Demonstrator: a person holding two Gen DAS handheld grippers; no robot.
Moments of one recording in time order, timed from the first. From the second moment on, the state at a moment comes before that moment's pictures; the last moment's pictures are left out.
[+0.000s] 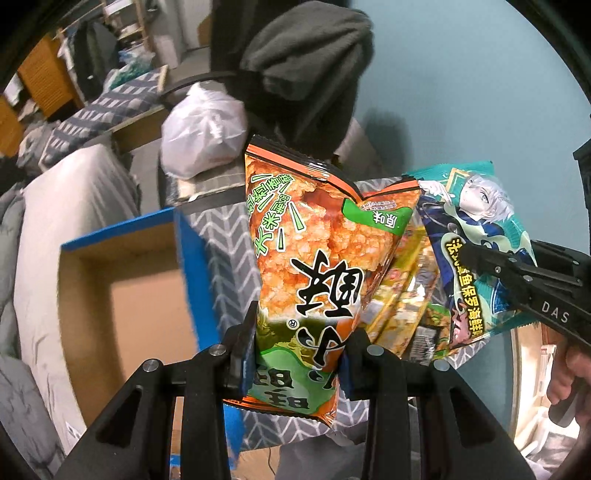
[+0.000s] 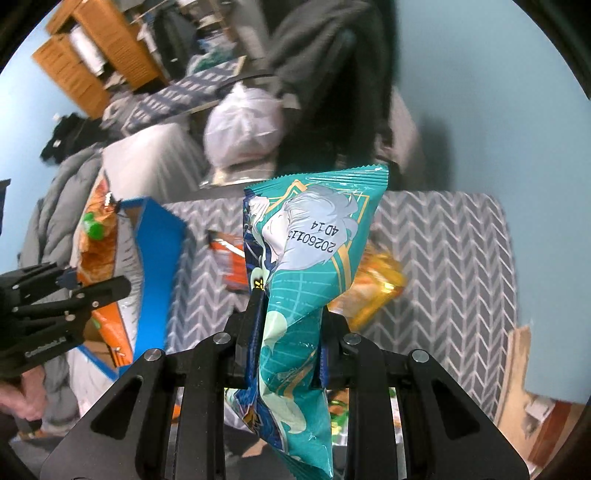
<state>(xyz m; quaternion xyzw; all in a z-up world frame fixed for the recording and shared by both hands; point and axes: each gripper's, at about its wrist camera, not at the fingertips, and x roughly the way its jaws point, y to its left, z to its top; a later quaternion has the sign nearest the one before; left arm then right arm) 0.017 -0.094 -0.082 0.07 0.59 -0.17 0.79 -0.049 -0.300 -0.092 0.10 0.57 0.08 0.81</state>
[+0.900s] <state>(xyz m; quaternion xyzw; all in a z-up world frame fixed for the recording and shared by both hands) 0.008 0.091 -0.098 -0.01 0.60 -0.01 0.80 0.008 -0.065 -0.108 0.00 0.57 0.28 0.77</state>
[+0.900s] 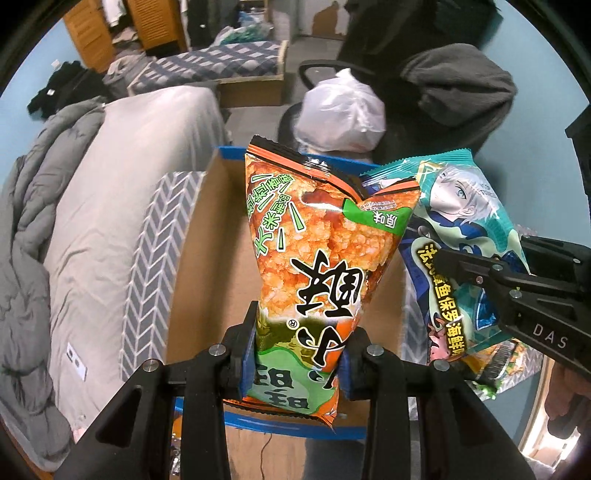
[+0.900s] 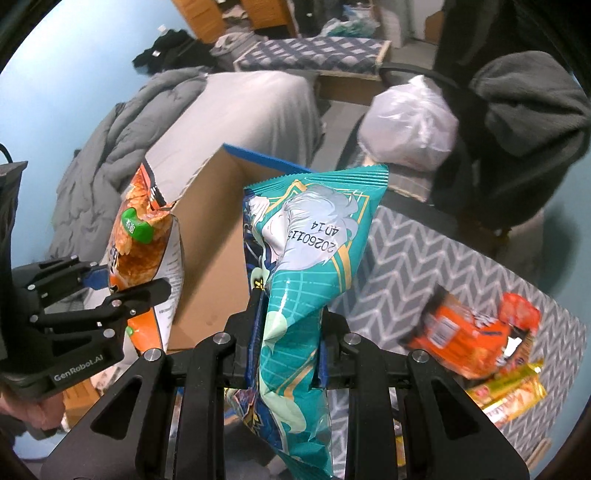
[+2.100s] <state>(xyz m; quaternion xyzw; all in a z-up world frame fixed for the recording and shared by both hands) 0.013 0.117 -0.112 -0.01 0.62 0.01 0.79 0.016 -0.028 -0.124 0.00 0.60 0.25 0.76</state>
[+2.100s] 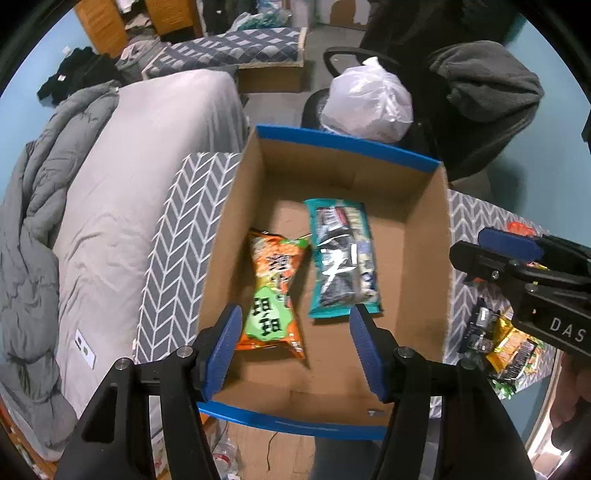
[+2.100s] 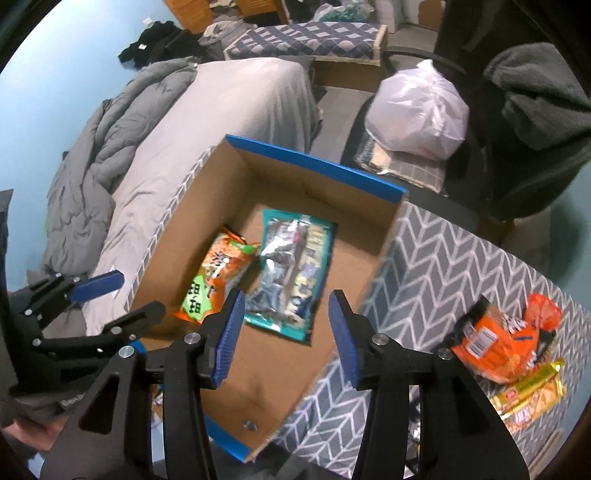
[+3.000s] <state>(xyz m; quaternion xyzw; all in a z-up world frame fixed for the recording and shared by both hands) 0.003 -0.056 -0.109 0.10 0.62 -0.15 0.76 -0.064 -0.244 -0.124 0.12 0.62 0.06 0.78</state>
